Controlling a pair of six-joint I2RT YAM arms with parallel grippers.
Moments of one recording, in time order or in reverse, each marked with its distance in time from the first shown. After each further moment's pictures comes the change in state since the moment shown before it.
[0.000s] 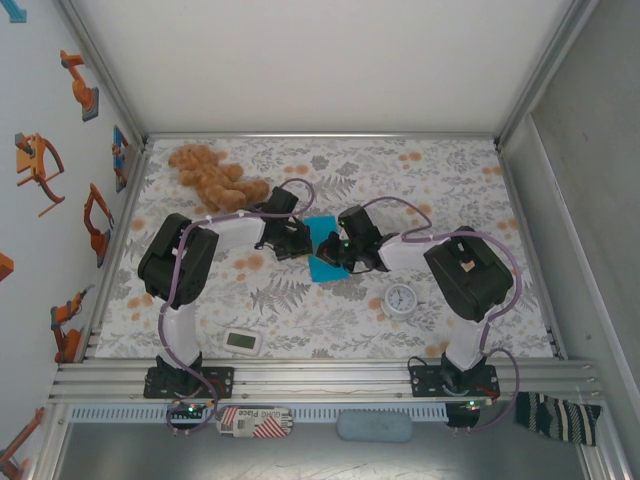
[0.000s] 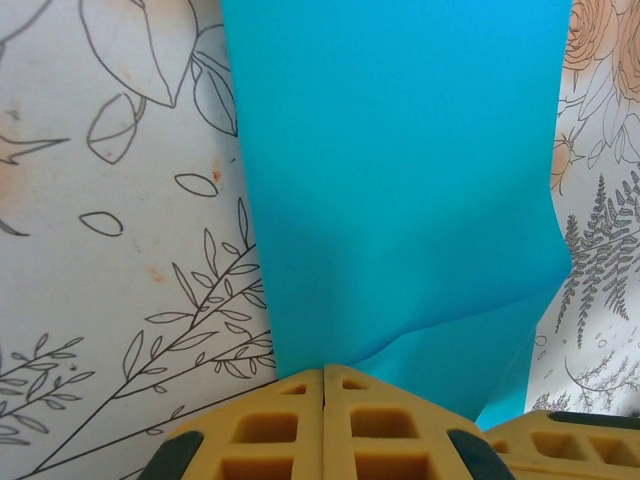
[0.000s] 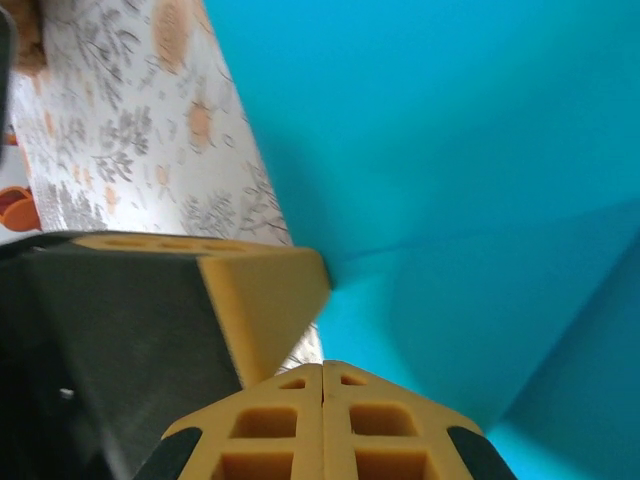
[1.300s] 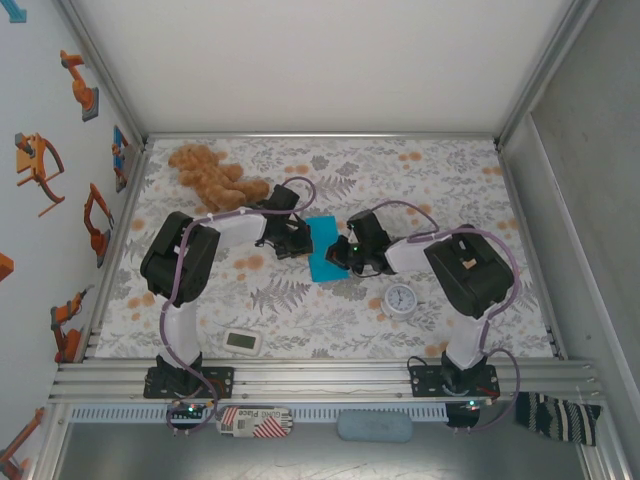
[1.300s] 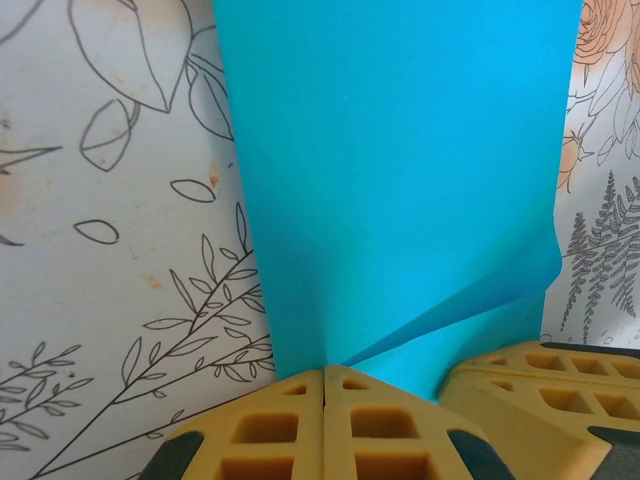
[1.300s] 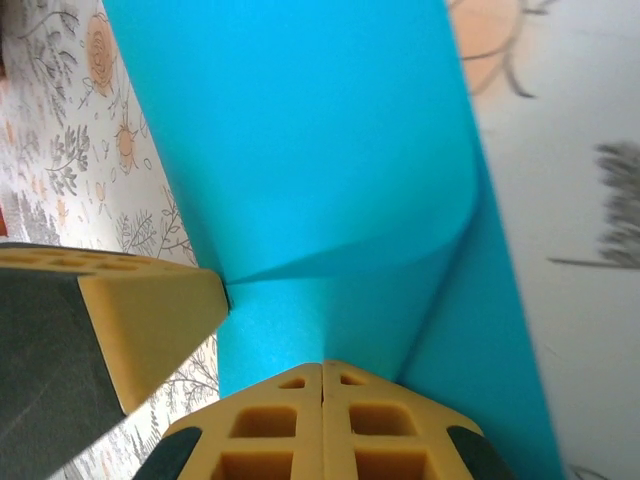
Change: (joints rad) left arm 0.000 0.025 0.042 -0.056 0.005 0.021; right arm -0.061 0.005 -0.086 0.084 -0.003 -0.072
